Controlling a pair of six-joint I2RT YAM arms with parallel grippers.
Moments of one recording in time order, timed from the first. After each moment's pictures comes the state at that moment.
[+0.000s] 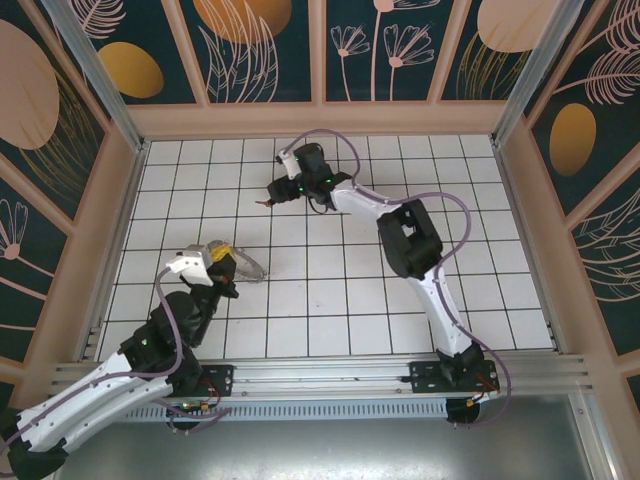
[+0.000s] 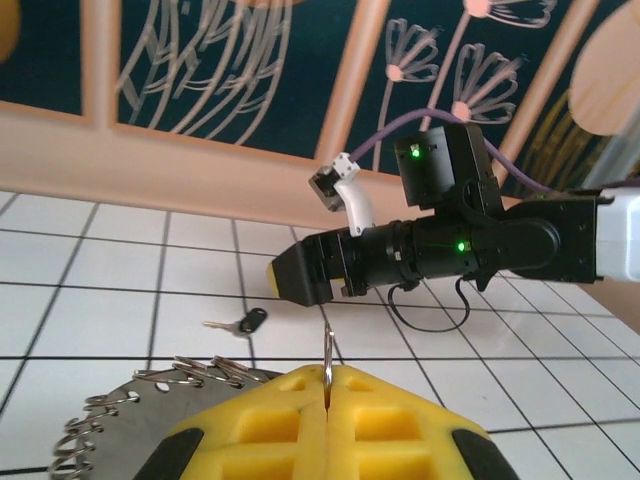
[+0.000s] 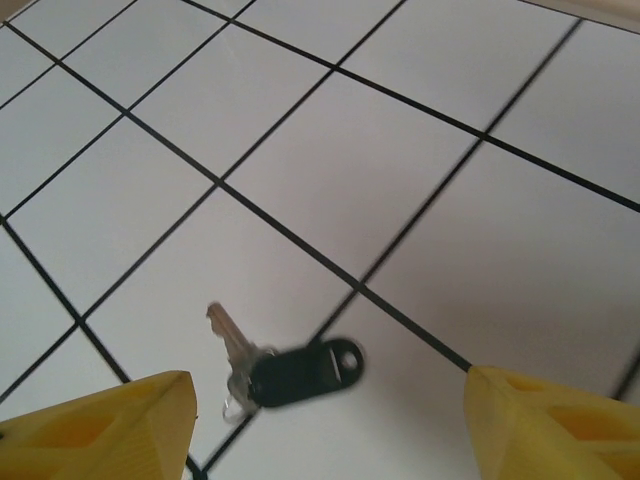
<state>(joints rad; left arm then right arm) -0.94 0.29 0.32 -0.06 -0.67 -0.34 0.67 2.42 1.96 -0.16 -0.19 0.05</state>
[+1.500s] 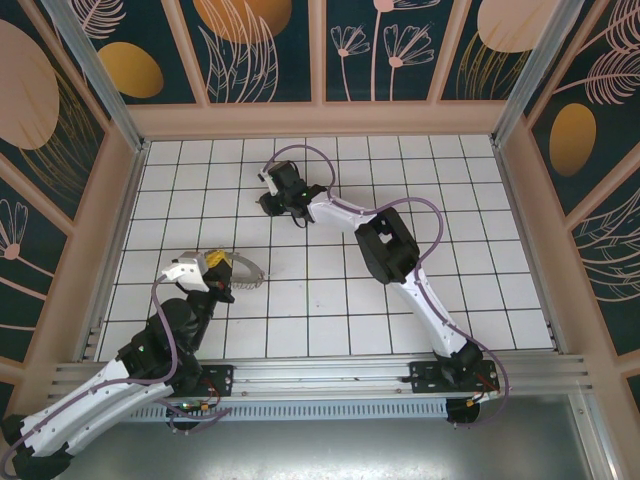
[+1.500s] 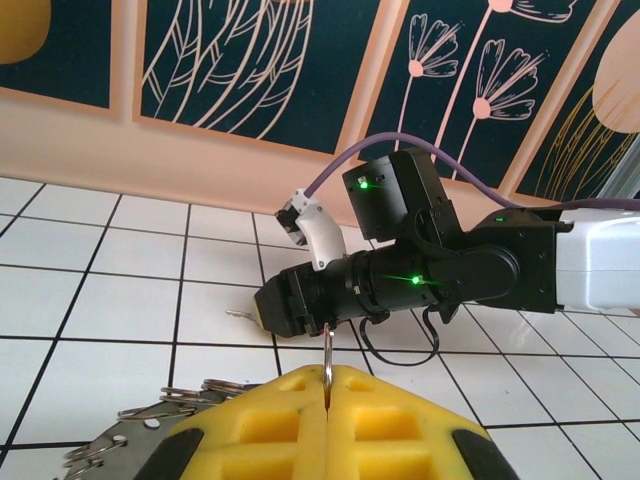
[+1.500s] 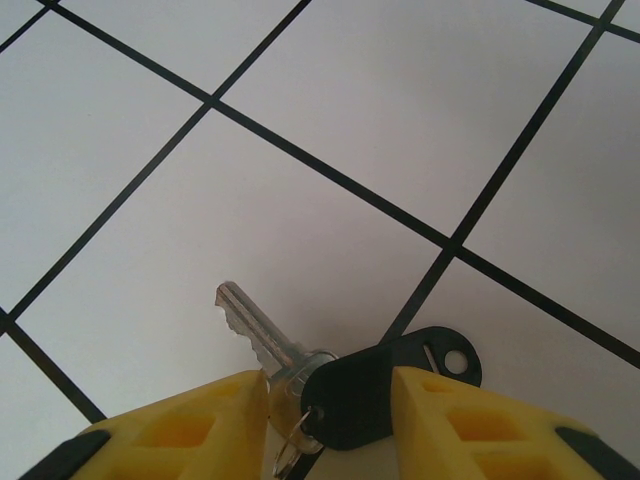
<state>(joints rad) -0.94 0.20 0.26 -0.10 -0.69 -0.33 0.77 2.56 2.09 -0.25 -0.02 0.10</state>
